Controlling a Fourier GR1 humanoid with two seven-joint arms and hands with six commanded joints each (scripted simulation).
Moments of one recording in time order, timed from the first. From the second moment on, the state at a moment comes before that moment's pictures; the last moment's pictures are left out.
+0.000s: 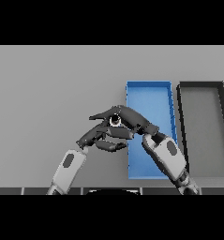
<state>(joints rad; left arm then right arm) -0.24 -0.04 -0.36 -1.53 -0.18 -0.40 0.06 -0.59 -0.13 0.33 -1.86 -0.41 0.25 0.44</state>
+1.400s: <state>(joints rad) -0.22 -0.02 -0.36 -1.56 -0.17 -0.41 0.10 -0.52 -0.49 -0.08 -1.64 -0.55 0.01 0.56</state>
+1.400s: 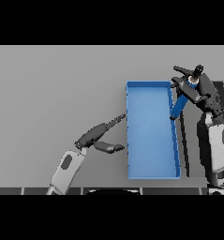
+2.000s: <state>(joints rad) -0.20 -0.02 -0.38 -1.58 -0.18 -0.41 0.11 -0.33 -0.70 0.32 -1.62 -0.59 -0.41 0.61</state>
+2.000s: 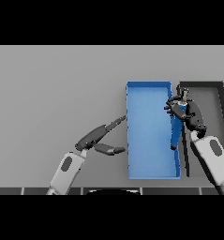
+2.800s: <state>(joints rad) -0.19 -0.02 -0.38 -1.59 -0.18 -0.40 0.12 -0.55 -0.97 0.80 -1.50 -0.76 -0.32 0.61</state>
